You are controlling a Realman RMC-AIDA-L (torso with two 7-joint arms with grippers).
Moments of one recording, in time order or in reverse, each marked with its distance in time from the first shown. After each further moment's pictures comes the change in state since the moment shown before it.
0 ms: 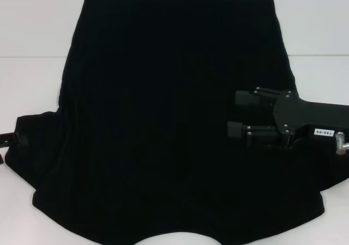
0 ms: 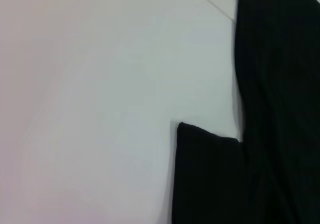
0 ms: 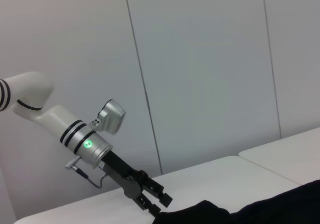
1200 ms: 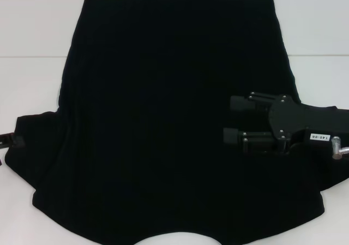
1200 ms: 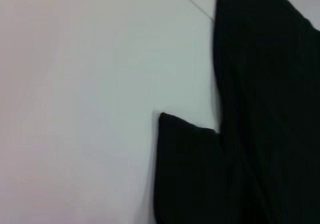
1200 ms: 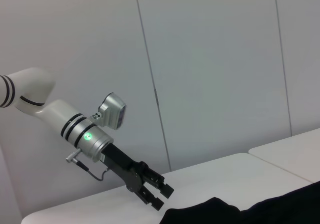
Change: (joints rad) left arm 0.024 -0.001 -0.059 0.045 -0.027 0.110 0.028; right arm 0.001 0.007 -0.020 0.000 -0.002 -0.006 -0.005
